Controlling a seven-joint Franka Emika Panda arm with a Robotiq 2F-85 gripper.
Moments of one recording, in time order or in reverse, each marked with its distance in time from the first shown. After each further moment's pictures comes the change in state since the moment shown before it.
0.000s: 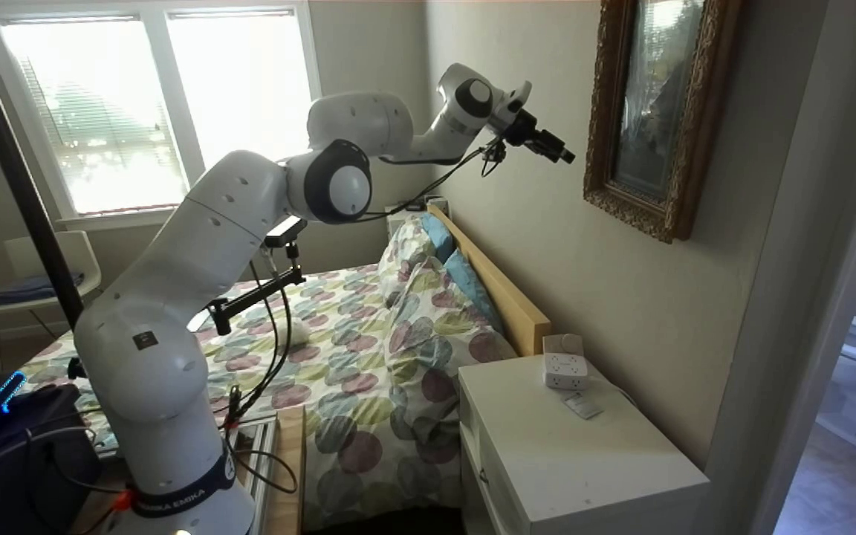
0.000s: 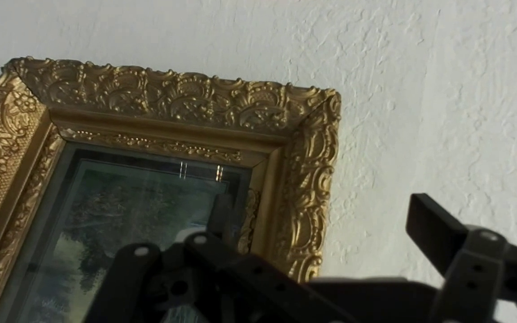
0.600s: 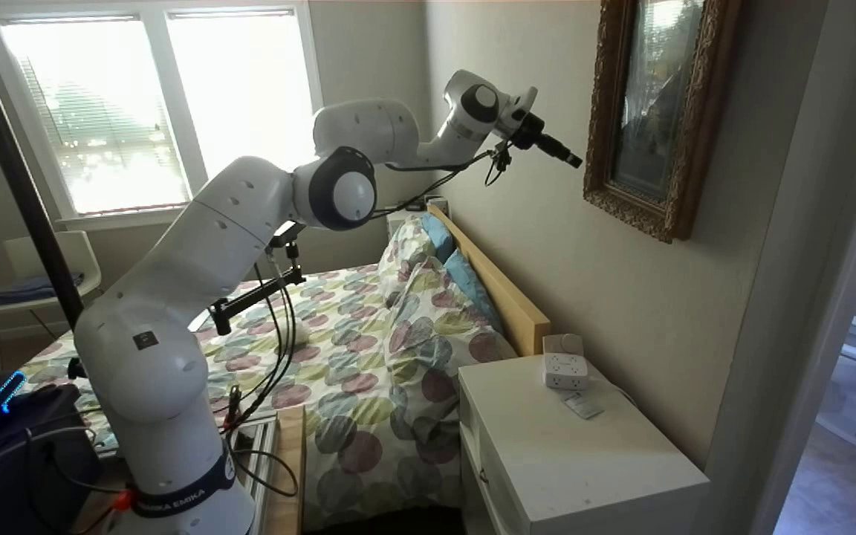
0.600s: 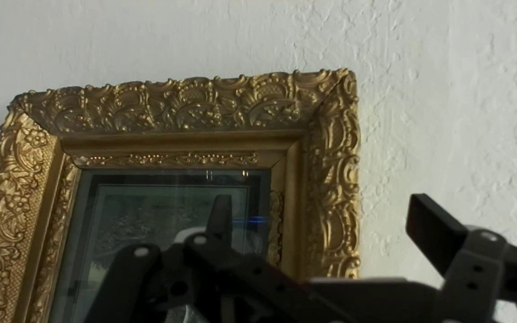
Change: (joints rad) arm 0.002 0.046 -0.053 0.046 0.000 0.020 0.186
